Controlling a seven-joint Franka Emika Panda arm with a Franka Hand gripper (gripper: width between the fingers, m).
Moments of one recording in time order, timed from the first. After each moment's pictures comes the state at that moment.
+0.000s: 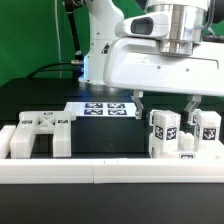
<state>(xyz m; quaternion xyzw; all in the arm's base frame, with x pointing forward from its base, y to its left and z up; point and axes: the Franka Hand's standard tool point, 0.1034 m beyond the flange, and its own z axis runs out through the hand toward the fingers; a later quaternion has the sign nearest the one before) 0.614 0.056 0.078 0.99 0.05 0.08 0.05</state>
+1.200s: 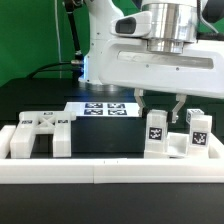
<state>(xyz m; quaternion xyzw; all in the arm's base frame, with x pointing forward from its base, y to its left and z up) 0.614 0.047 0.080 0.98 -0.18 0.09 0.03</state>
